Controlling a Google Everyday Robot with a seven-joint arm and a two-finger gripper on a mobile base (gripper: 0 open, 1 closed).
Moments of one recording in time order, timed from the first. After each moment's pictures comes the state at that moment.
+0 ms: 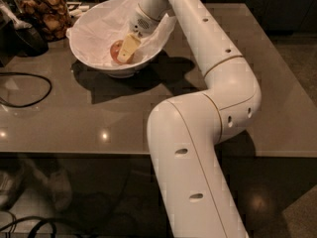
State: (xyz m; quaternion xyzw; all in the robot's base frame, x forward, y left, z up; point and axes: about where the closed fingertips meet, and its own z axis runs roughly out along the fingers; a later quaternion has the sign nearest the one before) arm 0.762 0.091 0.865 -0.62 0.72 0.20 0.23
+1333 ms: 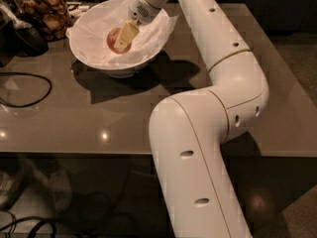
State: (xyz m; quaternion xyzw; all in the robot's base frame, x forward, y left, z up) arm 0.761 0.094 0.909 -0.62 0.71 0.19 0.27
